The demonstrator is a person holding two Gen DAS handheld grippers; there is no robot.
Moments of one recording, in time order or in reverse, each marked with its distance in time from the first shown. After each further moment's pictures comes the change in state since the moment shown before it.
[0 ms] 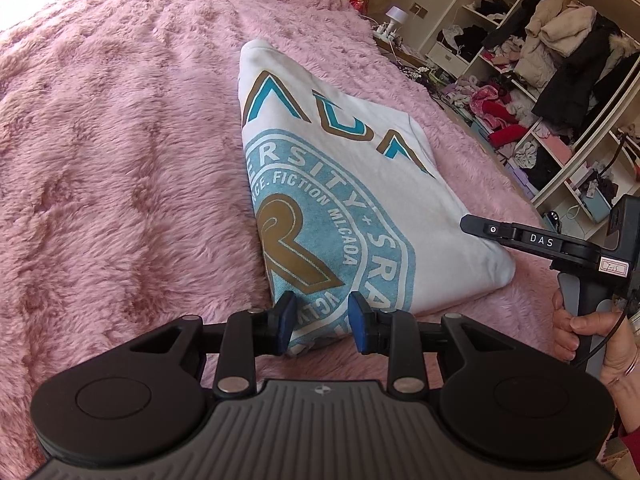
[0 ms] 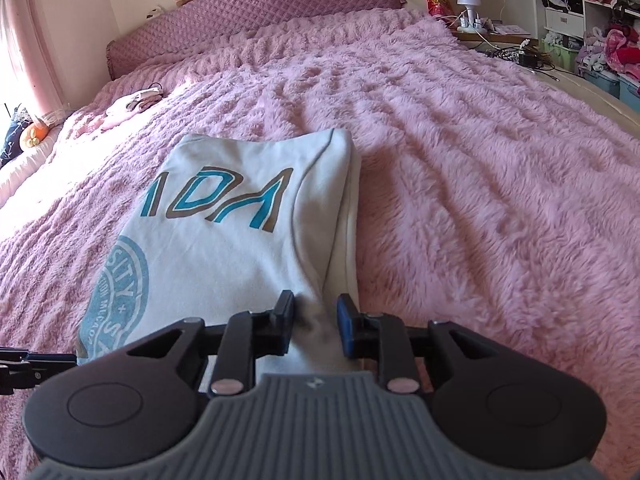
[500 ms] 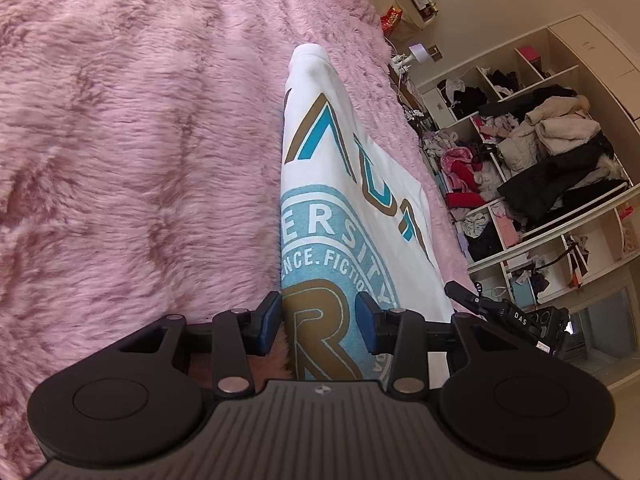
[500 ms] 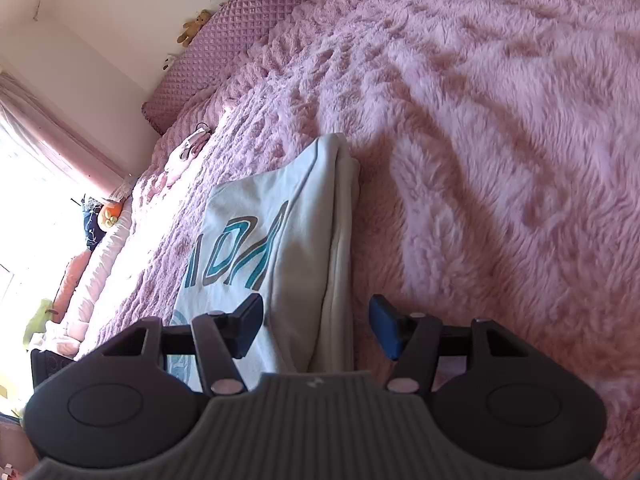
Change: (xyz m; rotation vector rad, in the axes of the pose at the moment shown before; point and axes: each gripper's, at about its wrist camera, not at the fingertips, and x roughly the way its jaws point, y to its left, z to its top) left arm 0.049 0.088 0.043 -0.368 0.035 -0.273; right arm 0.058 -0.082 0.031 0.354 0.117 0.354
